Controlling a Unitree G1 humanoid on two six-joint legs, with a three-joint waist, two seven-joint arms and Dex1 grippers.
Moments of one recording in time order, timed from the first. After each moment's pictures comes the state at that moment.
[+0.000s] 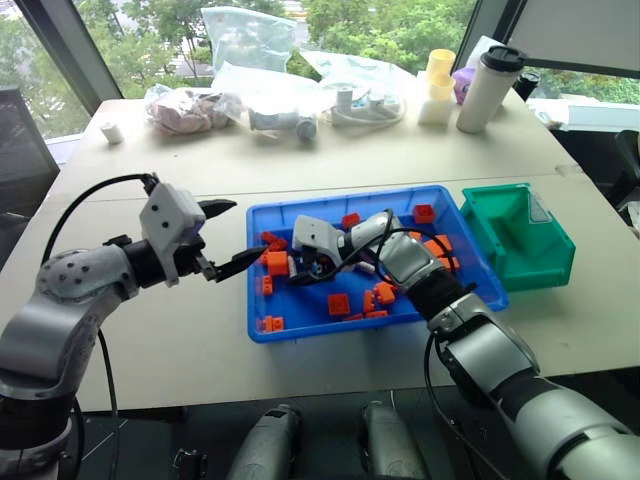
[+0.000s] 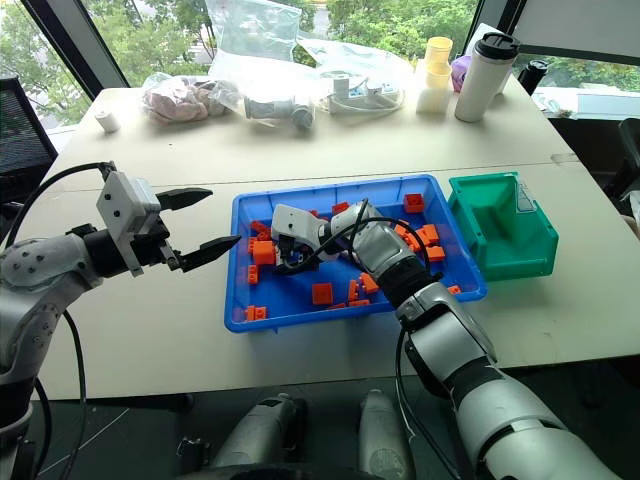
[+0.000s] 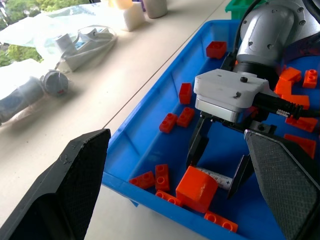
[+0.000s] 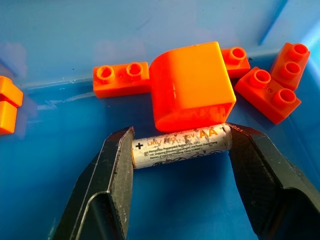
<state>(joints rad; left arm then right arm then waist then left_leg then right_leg) -0.24 0.79 0.18 -0.50 -0.51 0.56 -0.76 -0.95 -0.22 0.46 0.61 -0.07 0.26 1.11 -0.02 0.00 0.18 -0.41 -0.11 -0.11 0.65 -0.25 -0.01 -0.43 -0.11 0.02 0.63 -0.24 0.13</state>
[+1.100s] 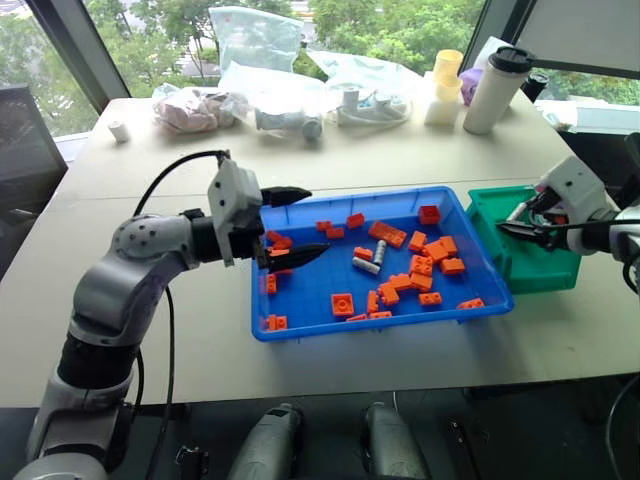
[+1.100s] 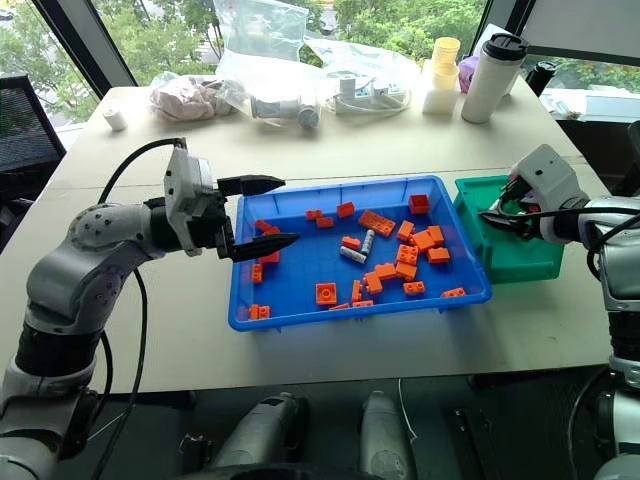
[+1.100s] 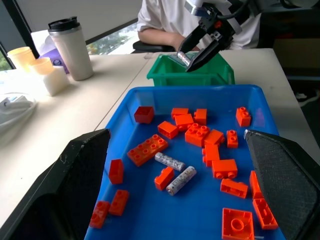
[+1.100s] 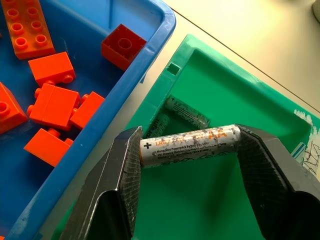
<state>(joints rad) -0.53 0.61 -0.03 -0.37 -0.56 0.53 -0.92 -0.49 -0.99 -0.16 0.06 0.09 0.70 0.92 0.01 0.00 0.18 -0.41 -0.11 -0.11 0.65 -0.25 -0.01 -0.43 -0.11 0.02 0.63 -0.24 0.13</state>
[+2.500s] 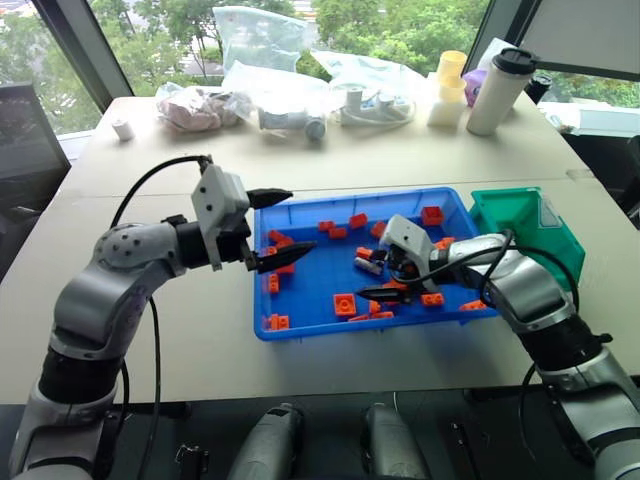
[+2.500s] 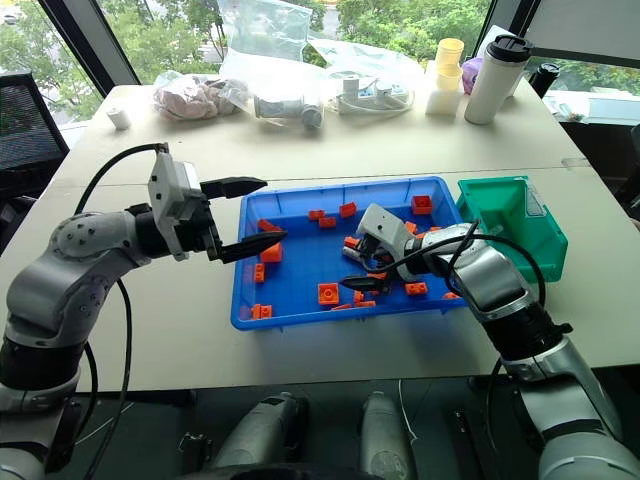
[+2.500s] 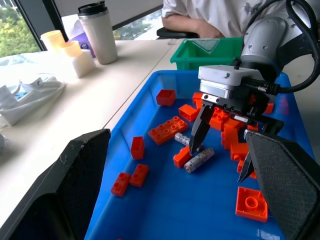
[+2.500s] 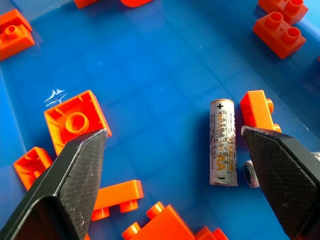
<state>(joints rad) -0.45 0.66 0.02 -0.42 -0.55 0.54 -0.84 -0.60 -0.68 0.32 -0.08 0.24 0.76 0.98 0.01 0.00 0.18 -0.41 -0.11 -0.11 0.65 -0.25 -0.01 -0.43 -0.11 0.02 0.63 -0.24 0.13</state>
